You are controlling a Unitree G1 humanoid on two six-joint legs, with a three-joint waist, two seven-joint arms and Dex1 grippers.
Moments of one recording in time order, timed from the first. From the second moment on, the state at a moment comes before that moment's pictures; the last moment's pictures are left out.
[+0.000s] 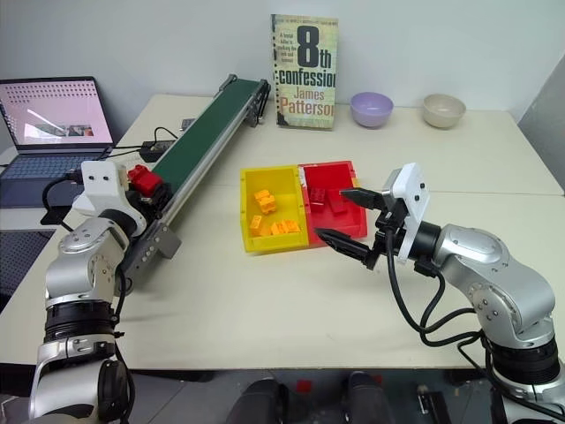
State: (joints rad) left arm -0.55 0.55 0.32 0.32 -0.25 0.39 -0.29; right arm -0.41 -0.61 -0.06 -0.56 0.73 0.76 0.65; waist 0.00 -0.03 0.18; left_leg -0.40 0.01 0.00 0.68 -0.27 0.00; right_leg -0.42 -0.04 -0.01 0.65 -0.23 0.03
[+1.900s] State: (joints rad) left arm -1.23 0.21 -0.16 1.11 -0.07 -0.07 -1.00; right arm -0.13 -0.55 -0.18 -0.91 0.68 1.01 0.09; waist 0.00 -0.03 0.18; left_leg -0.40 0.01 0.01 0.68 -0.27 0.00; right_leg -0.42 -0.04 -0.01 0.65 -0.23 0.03
